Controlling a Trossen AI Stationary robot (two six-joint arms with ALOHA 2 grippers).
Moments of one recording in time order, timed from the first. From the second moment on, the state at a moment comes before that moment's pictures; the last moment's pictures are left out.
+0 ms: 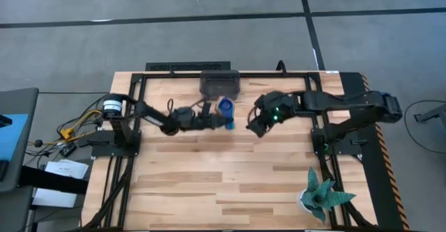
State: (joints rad) left arm 0.12 1.83 0.65 1.27 -0.06 -1.19; right arm -0.06 1.25 1.08 -0.54 -0.08 0.76
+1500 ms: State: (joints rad) left arm 0.53 1.83 0.86 0.83 0.11 -1.44; right arm -0.66 1.27 1.08 -0.46 -0.47 0.49
